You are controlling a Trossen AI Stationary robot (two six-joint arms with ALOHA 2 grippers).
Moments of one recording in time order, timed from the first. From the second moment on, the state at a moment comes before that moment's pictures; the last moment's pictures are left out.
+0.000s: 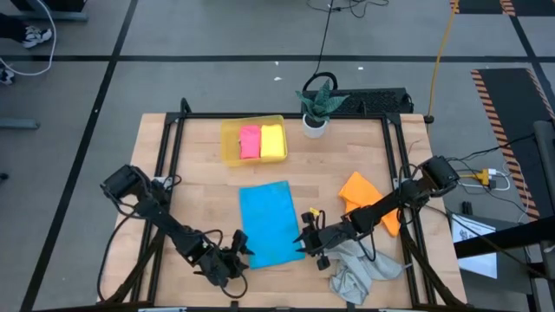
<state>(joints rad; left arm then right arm) -0.75 1.82 0.81 0.11 -0.46 0.04 0.47 1.77 0.74 0.42 0.18 0.01</state>
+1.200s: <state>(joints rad) -0.74 1.86 0.81 0.26 -0.45 0.13 0.49 1.77 0.74 0.29 0.18 -0.23</state>
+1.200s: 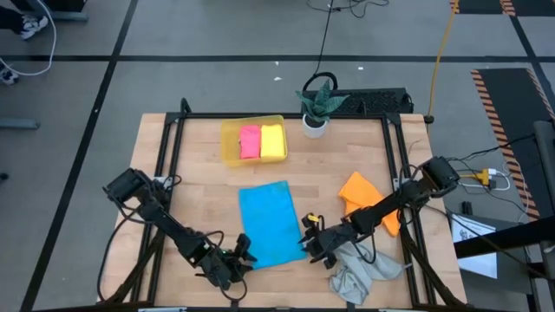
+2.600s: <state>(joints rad) -0.73 1.86 0.81 0.28 -0.45 0.07 0.54 1.84 0.77 0.27 0.22 -0.96</state>
